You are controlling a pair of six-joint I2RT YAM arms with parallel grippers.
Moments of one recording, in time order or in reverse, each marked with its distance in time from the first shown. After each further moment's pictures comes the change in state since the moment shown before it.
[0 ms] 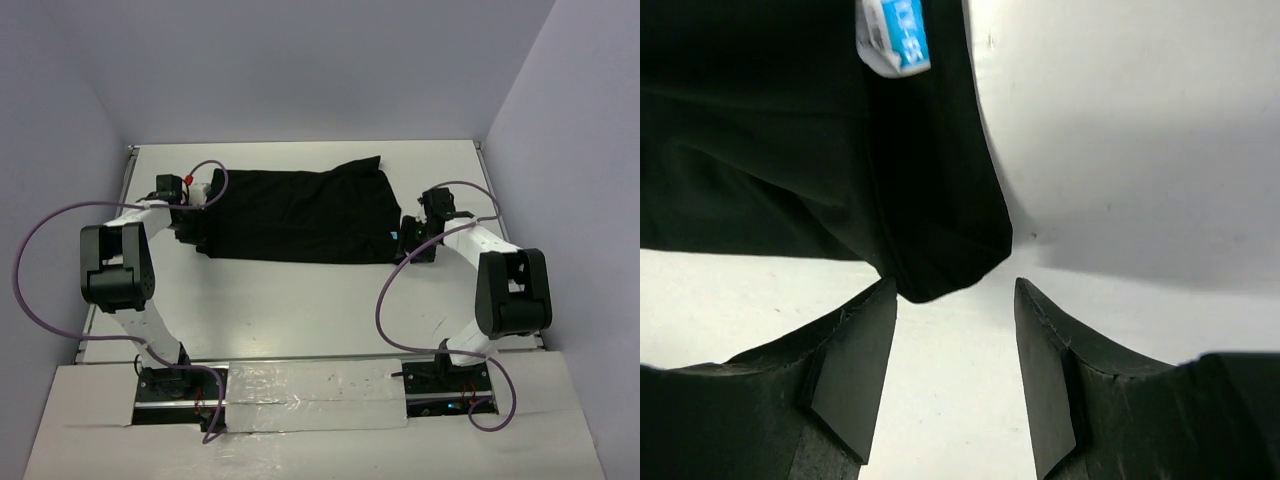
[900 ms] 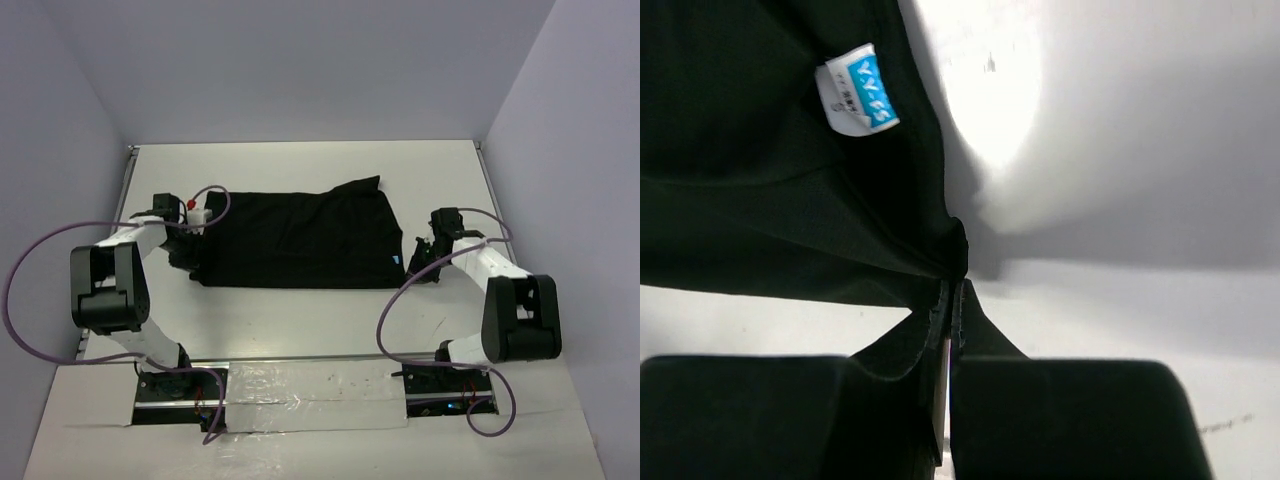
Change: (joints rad) left arm 0.014 -0.142 -0.148 -0.135 -0.018 0.099; right arm -0.041 -0.108 -0.161 -0.062 -0.076 0.132
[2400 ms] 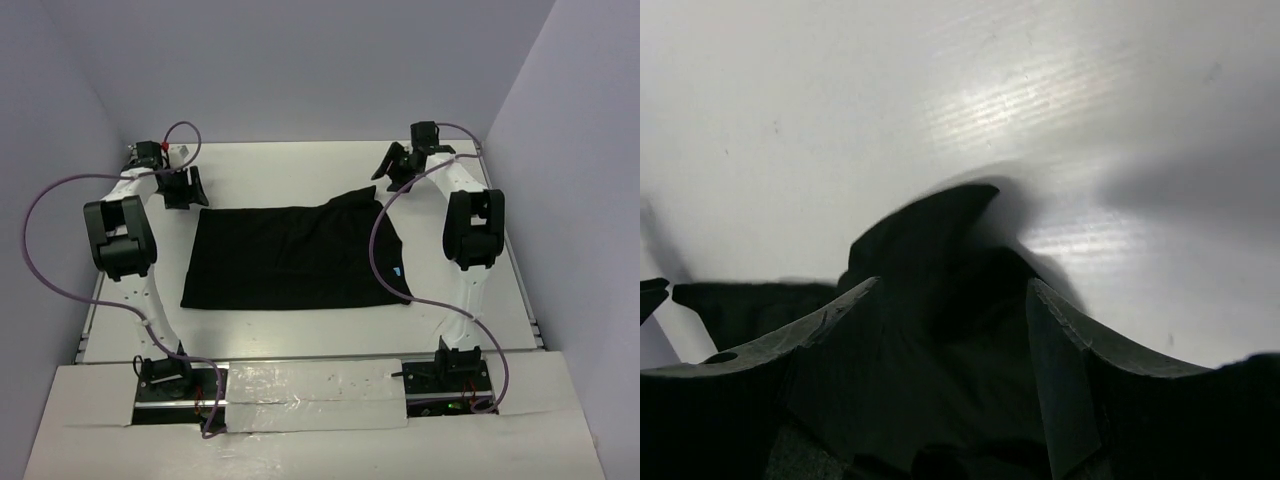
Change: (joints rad) left arm 0.096 0.488 0.684 0.040 0.163 -0.237; right arm 0.039 0.718 1.030 0.008 -0.042 0.148
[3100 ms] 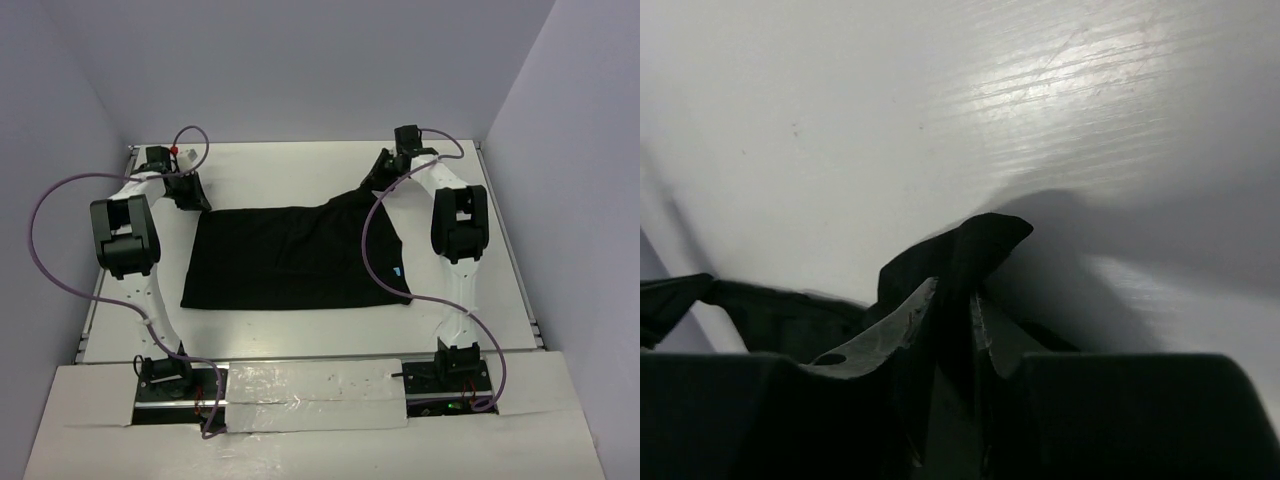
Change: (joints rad) left arm -0.034 0.019 -0.045 0.078 0.063 -0.052; right arm 0.056 0.151 0.103 0.047 -0.063 0.079
